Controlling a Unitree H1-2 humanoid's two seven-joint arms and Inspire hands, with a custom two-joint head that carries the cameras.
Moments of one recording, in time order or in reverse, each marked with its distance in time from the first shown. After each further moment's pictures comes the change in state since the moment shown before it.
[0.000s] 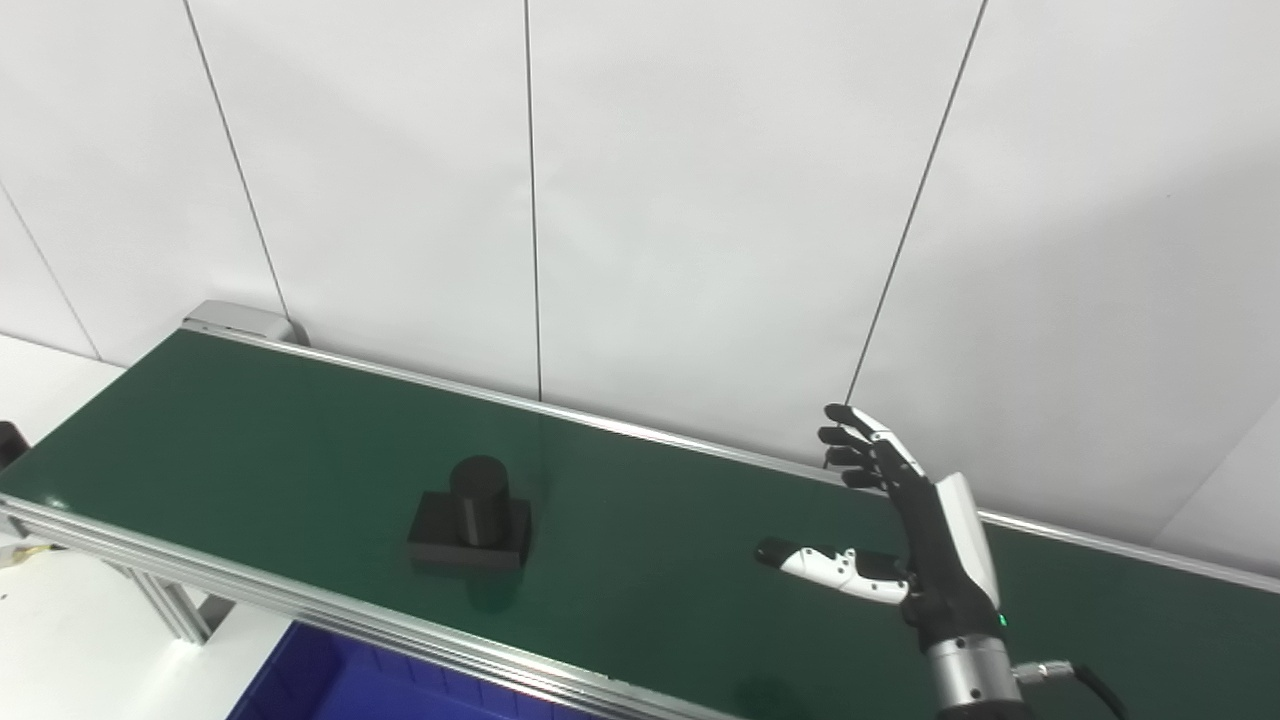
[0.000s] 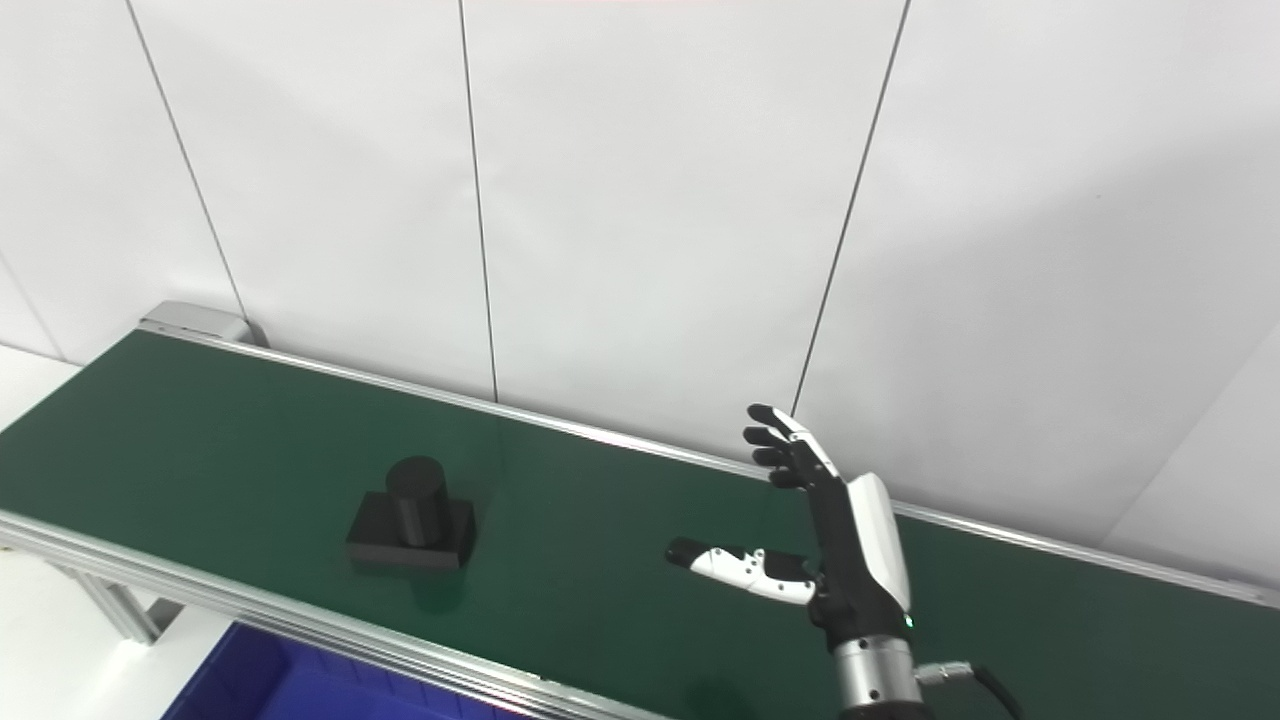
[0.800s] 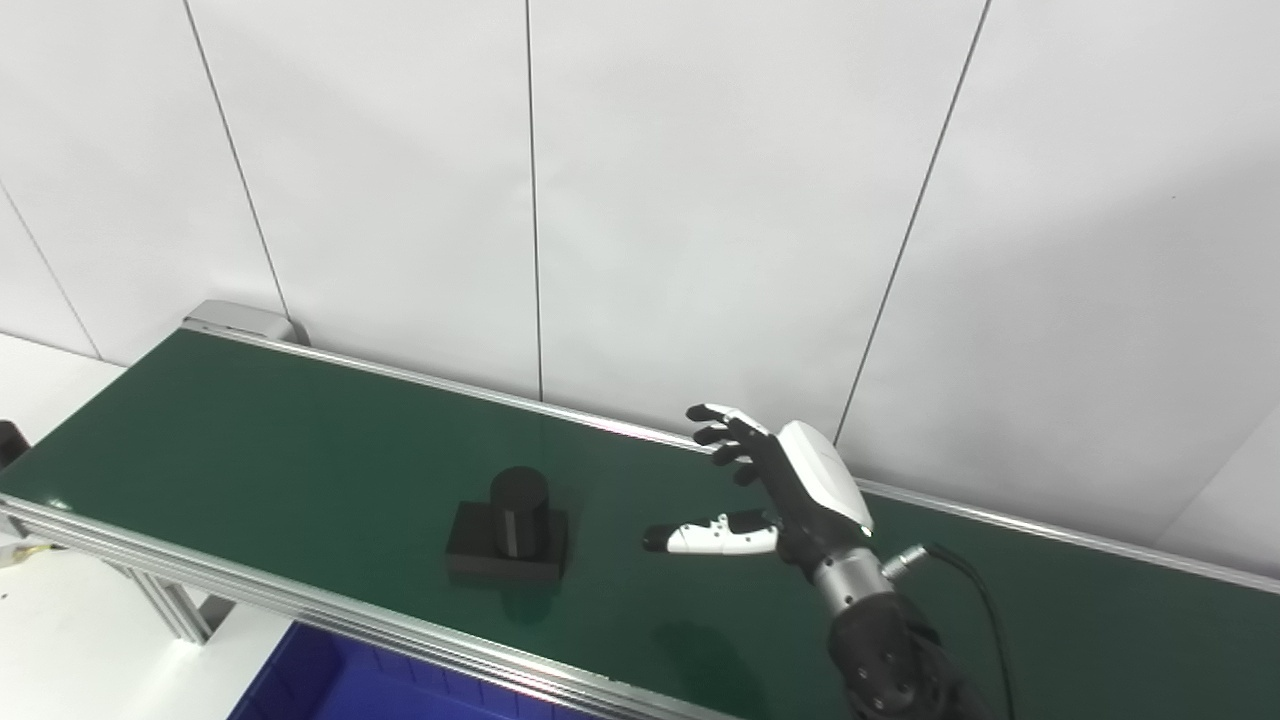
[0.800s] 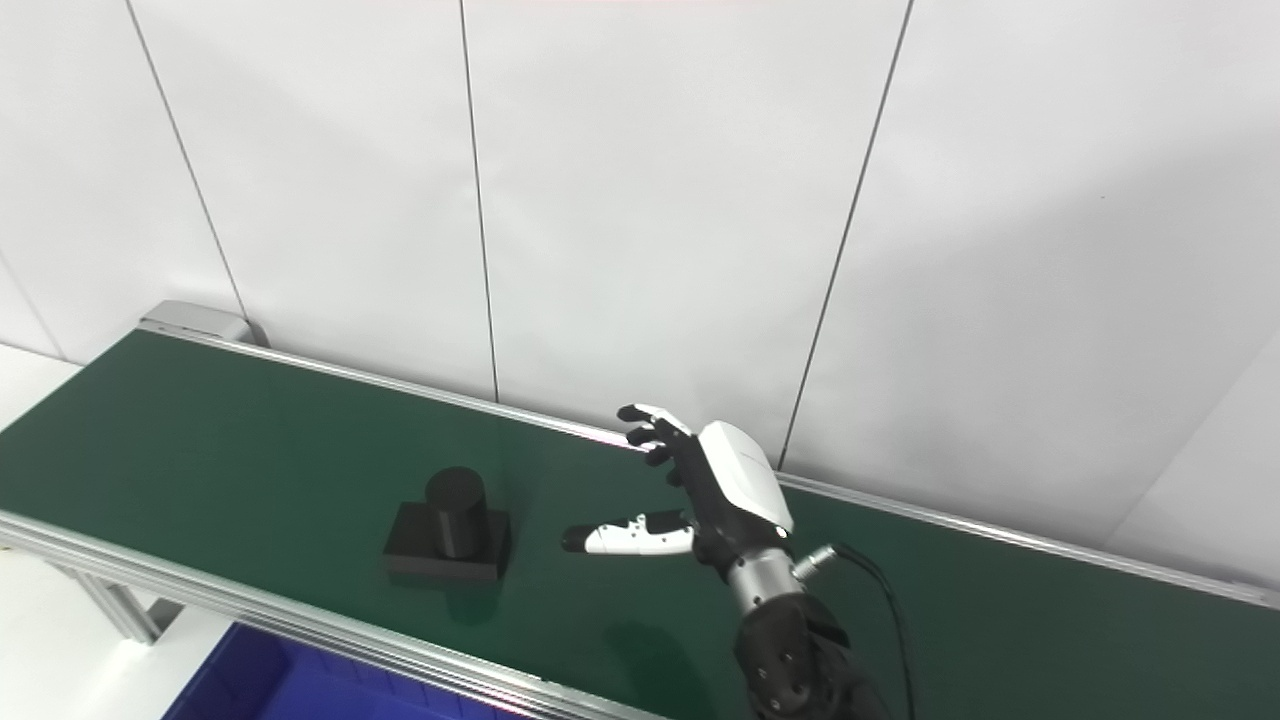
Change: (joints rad) left arm -0.025 0.008 -0.031 0.003 0.029 0.000 0.020; right arm -0.230 0.015 0.190 0.222 -0.162 0.121 0.109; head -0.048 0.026
